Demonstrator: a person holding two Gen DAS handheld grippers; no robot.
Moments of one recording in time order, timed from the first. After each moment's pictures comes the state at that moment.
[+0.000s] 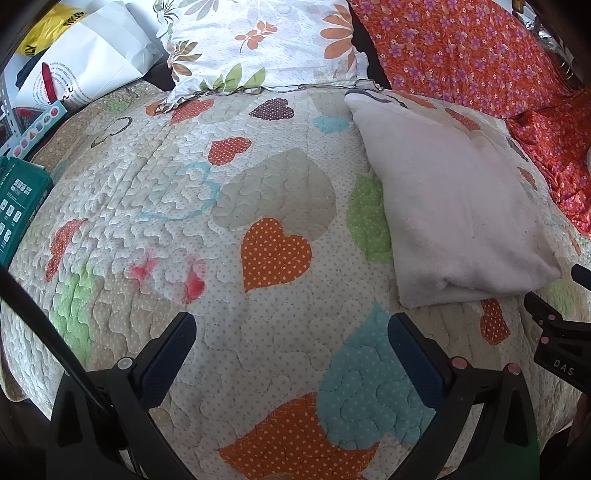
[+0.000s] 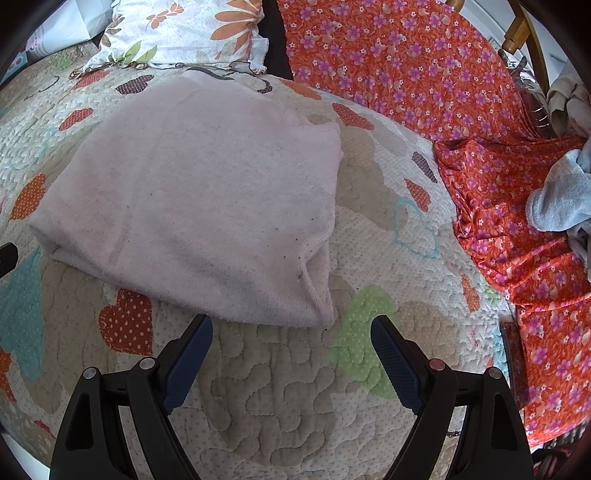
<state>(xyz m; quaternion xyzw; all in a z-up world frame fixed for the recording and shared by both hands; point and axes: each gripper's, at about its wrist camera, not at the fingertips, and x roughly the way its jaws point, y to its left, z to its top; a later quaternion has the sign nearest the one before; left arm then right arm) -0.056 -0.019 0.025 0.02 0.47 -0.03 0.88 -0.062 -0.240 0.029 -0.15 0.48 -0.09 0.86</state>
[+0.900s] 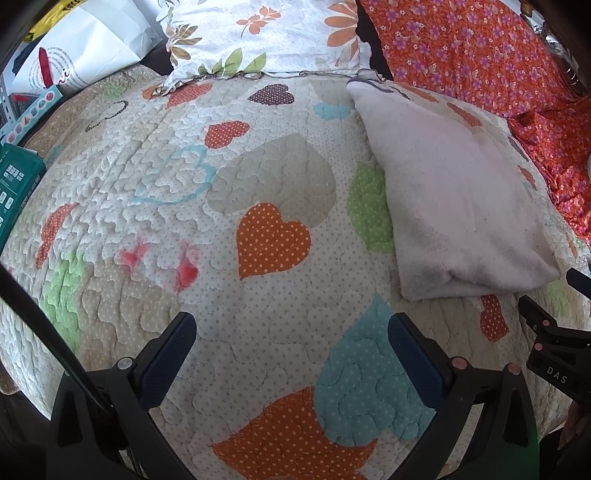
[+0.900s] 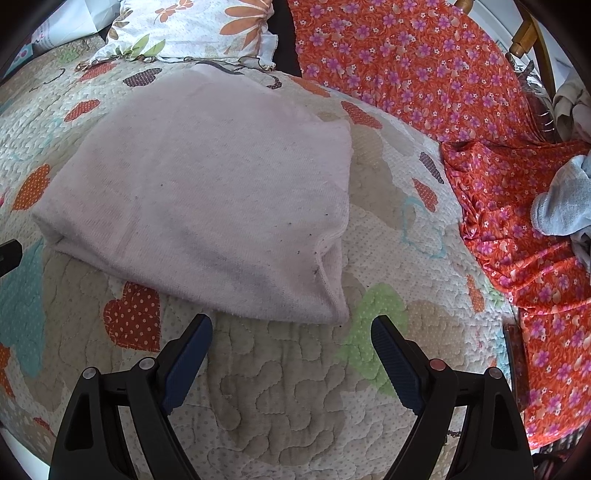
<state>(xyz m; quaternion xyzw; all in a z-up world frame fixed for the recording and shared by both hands) -0.052 -0.015 0.017 0.00 0.49 -0.04 0.87 -0.061 -0.234 0.023 -0.16 0.48 -0.08 0.86</state>
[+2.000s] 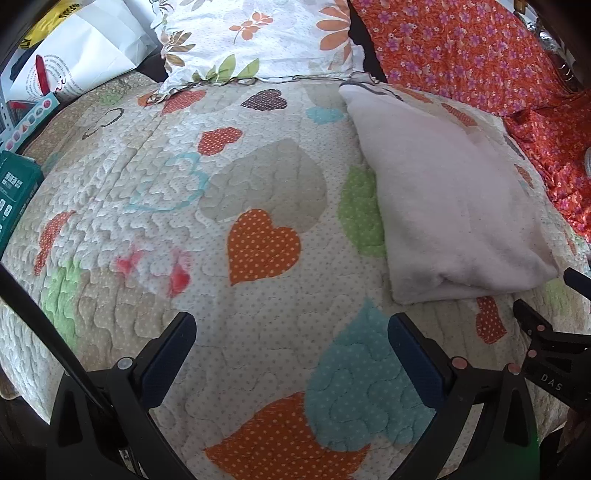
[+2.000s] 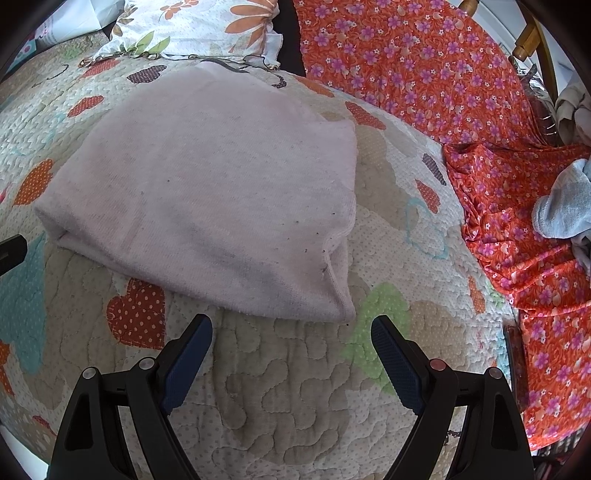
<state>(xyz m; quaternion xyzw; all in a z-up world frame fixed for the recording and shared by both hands) -0.053 -0.024 0.019 0.01 0.48 -0.05 0.88 -0.060 -0.233 0.023 -0.17 0.48 -0.07 0.86</state>
